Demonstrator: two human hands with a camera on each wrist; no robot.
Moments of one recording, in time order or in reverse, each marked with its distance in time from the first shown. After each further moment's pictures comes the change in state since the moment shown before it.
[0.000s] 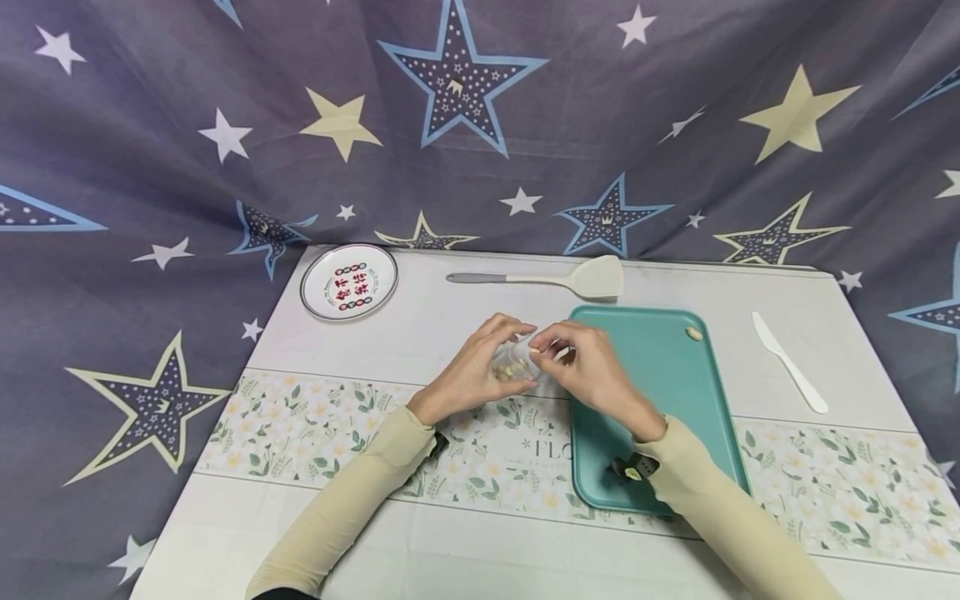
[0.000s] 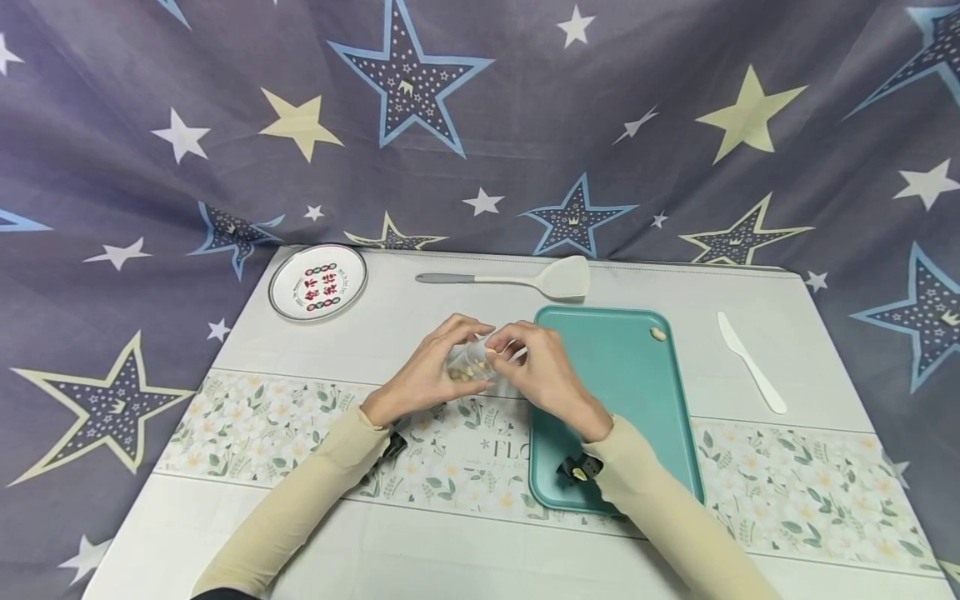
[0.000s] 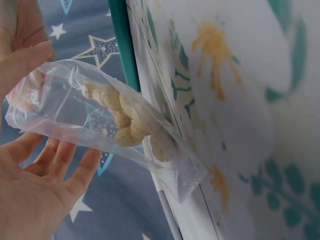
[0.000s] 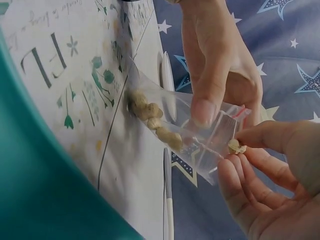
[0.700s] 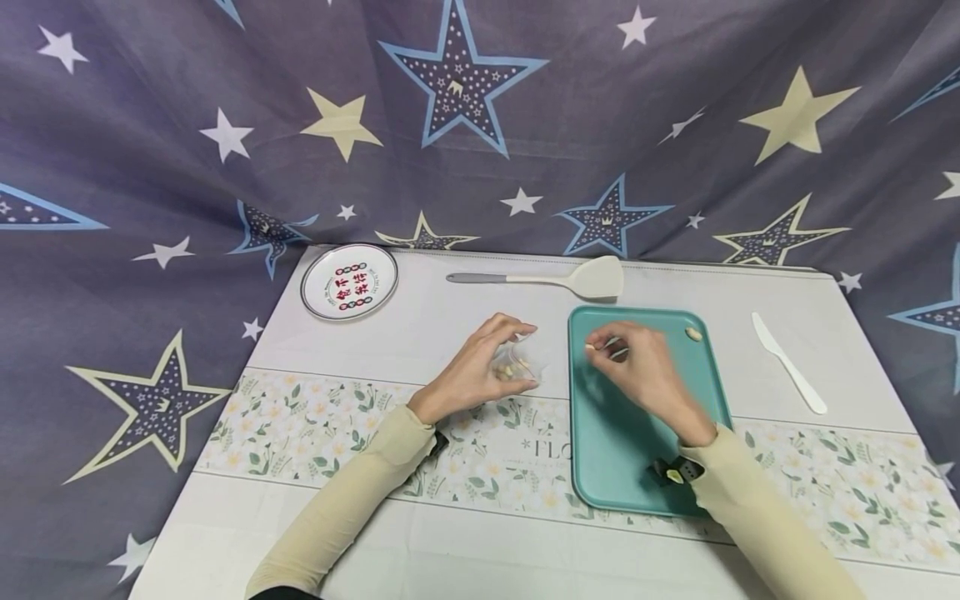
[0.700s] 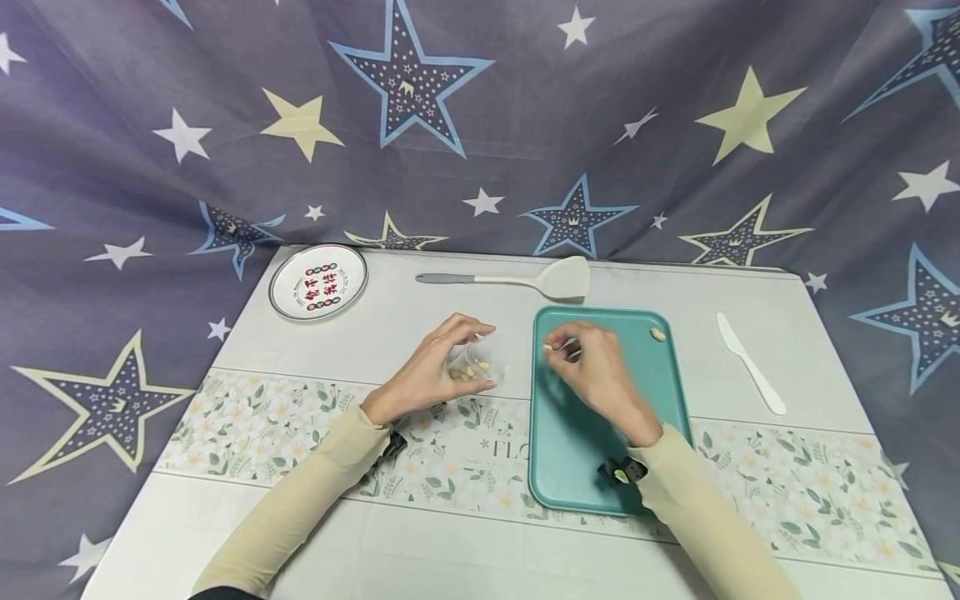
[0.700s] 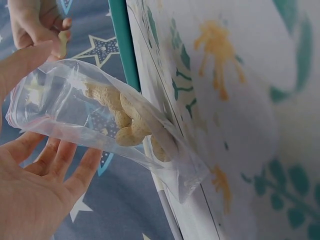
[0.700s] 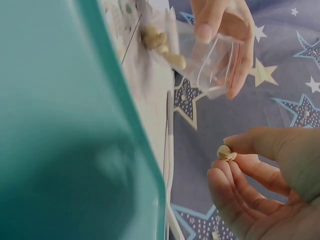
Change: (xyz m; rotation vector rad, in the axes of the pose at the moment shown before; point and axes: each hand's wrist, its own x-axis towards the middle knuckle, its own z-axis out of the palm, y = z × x) left_hand 0.001 0.000 0.000 -0.013 -0.006 -0.016; right_hand -0.023 0.032 -0.043 -0.145 0.104 0.082
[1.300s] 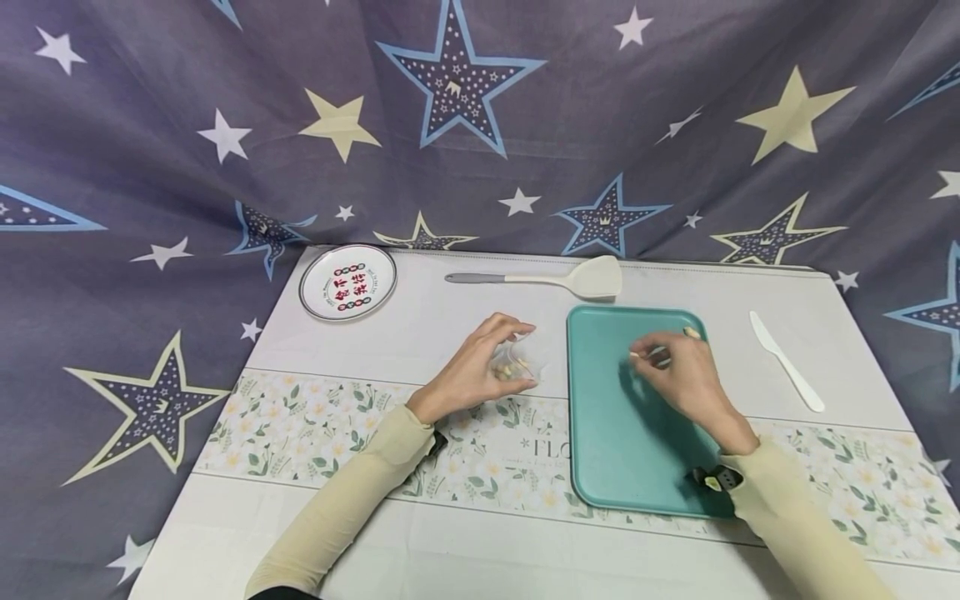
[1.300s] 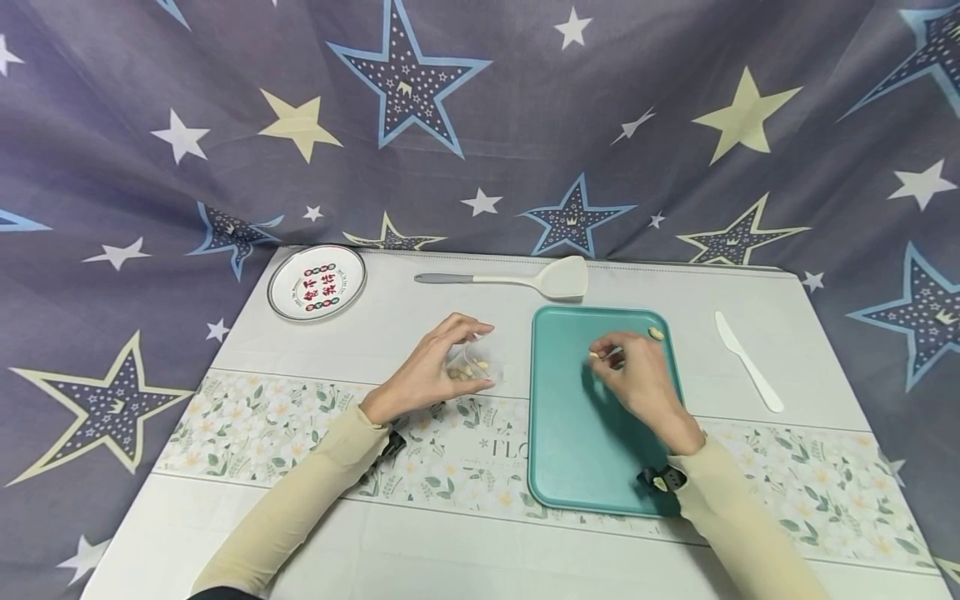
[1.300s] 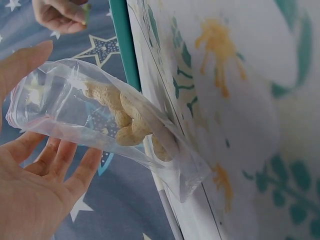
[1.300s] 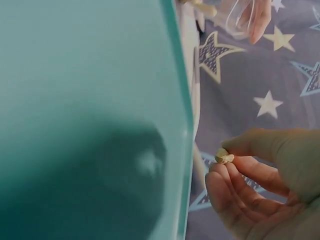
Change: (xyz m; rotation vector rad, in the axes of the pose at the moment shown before) left_hand 0.000 0.001 0.000 -0.008 0.005 -0.002; right_hand -0.025 0.045 -0.029 -0.103 0.053 0.018
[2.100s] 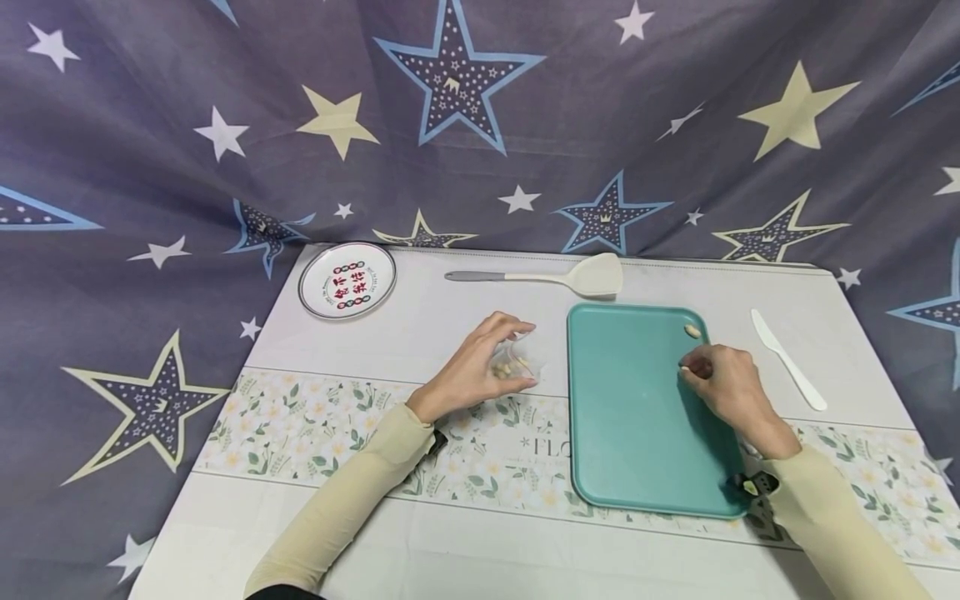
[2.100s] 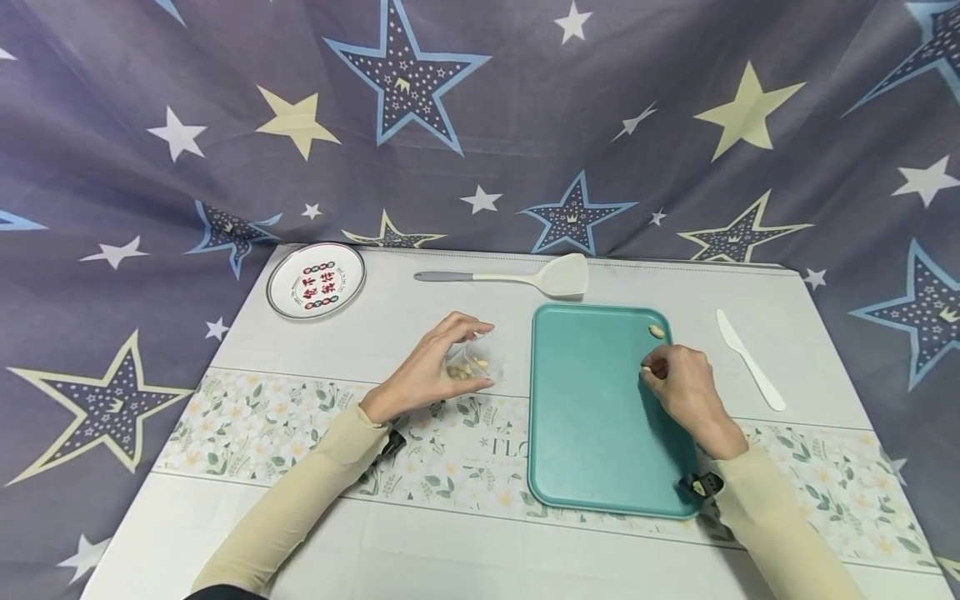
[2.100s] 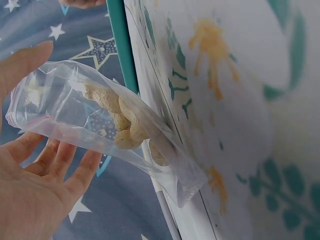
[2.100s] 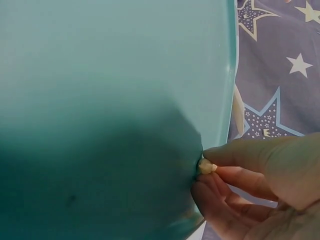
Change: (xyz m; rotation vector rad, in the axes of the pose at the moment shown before) left_hand 0.000 -0.002 0.001 -0.002 -0.006 0.000; right_hand -0.020 0.052 -0.028 -0.161 -0.113 0.155
